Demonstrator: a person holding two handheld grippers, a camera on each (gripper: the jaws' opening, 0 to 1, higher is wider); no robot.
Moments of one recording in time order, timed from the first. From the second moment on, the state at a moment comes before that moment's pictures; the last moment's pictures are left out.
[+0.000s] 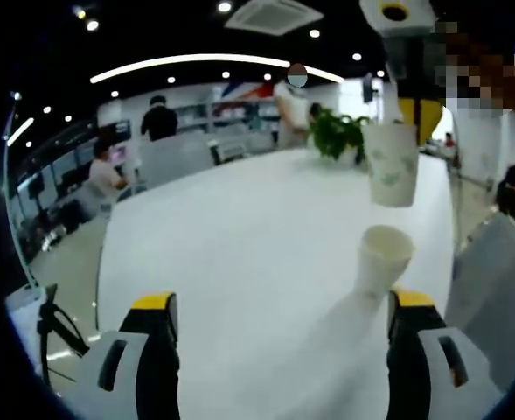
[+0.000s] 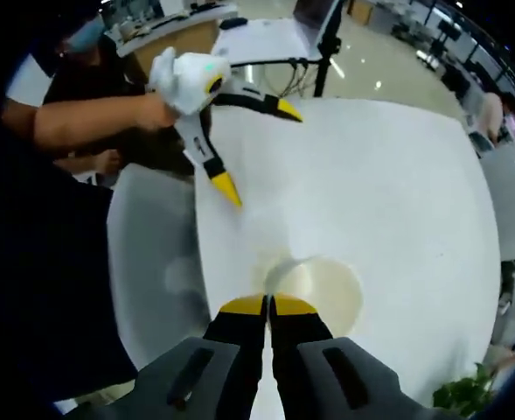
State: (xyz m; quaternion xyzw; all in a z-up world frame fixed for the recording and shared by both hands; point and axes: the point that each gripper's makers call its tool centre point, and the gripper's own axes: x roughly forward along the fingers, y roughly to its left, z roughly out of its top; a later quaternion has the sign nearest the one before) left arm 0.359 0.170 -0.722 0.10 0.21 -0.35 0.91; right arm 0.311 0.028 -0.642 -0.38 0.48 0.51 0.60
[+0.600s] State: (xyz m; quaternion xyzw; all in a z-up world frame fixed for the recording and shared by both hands) left arm 0.358 0.166 -0.730 0.09 0.20 -0.36 0.91; right arm 0.305 0.029 -0.671 -0.38 0.49 0.51 0.60
